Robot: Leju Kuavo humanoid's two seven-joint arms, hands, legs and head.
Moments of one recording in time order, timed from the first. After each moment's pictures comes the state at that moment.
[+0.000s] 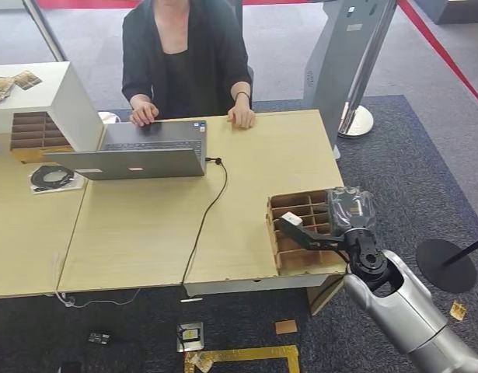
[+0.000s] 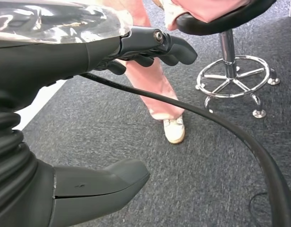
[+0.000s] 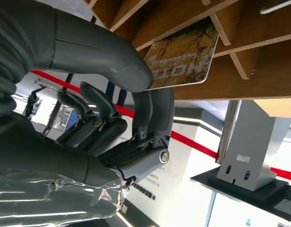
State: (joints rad) left arm -0.08 -0.20 1.10 -0.55 -1.44 0.70 -0.10; right arm -0.30 -0.30 0.48 -1.49 1.18 0.01 0.51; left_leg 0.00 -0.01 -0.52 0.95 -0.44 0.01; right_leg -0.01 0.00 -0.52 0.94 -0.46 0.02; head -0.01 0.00
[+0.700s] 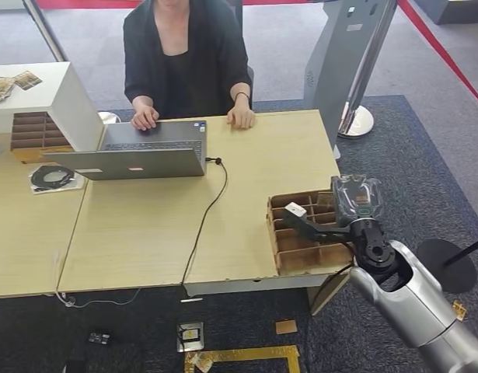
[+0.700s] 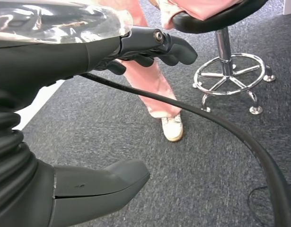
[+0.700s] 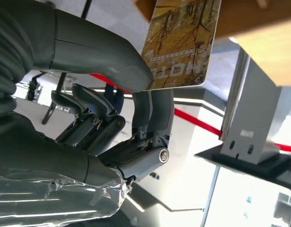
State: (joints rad) left arm -0.08 -0.21 1.11 -0.55 -1.46 0.70 -0.11; right arm -0.33 -0.35 0.49 -1.57 1.21 0.05 0.54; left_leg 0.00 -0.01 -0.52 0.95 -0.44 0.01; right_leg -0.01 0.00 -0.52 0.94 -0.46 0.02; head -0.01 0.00
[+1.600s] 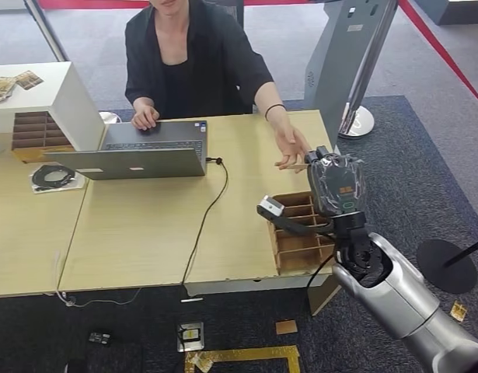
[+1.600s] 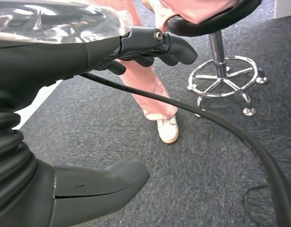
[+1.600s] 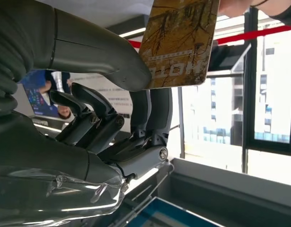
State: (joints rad) left arm -0.08 -0.21 1.12 -0.55 -1.48 0.70 -0.13; right arm -0.43 -0.29 0.59 -1.50 1.37 -0.42 0.44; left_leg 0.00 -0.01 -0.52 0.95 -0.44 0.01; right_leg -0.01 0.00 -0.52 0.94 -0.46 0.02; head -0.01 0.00
